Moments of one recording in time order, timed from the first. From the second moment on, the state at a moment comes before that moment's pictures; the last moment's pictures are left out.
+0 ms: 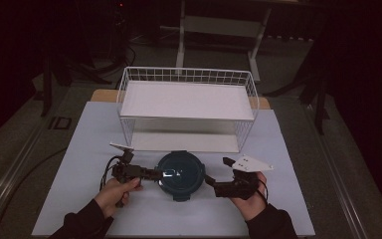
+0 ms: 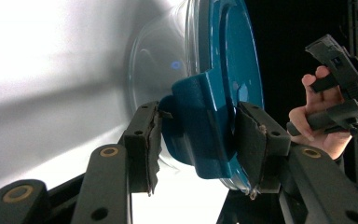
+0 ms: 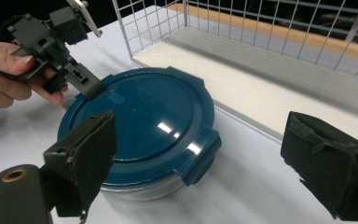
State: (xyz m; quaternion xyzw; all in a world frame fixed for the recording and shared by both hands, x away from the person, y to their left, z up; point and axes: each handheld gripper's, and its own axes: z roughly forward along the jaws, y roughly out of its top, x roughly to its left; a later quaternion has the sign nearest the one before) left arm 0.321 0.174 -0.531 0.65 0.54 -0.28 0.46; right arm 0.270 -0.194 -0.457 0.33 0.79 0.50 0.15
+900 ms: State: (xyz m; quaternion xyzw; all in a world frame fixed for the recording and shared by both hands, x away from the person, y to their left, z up) left arm 0.295 0.168 -0.511 0.72 0.46 -0.20 0.48; right arm 0.311 -0.203 -0.503 0.44 0.75 0.47 -0.14
